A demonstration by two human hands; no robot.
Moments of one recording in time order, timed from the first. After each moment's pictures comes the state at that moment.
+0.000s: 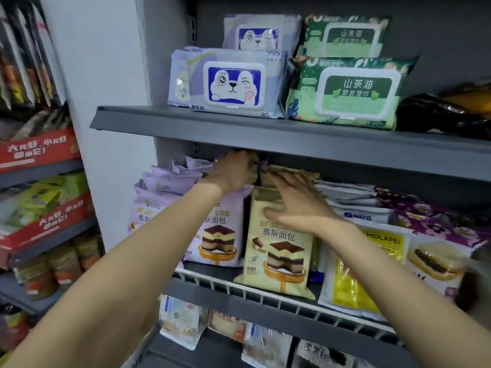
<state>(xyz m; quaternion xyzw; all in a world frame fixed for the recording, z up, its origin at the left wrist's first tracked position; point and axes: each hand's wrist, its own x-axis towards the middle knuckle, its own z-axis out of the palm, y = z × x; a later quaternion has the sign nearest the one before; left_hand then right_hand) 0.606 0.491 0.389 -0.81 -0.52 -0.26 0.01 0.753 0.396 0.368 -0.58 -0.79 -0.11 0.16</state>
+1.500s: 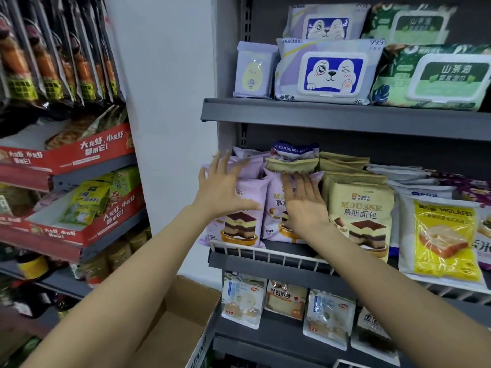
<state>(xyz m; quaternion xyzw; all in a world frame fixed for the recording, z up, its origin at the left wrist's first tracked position) 0.418 0.457 0.328 -0.81 -0.52 -0.25 0.06 0.607 0.426 0.293 -0.68 -0.66 -0.29 0.13</state>
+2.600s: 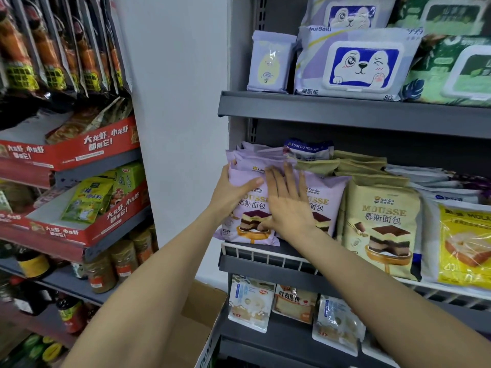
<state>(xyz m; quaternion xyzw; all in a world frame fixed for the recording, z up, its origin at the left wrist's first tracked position) 0.419 0.498 0.297 -0.60 -0.44 -0.51 -0.43 0.551 0.439 0.297 -0.65 -0.71 -0.24 0.11</state>
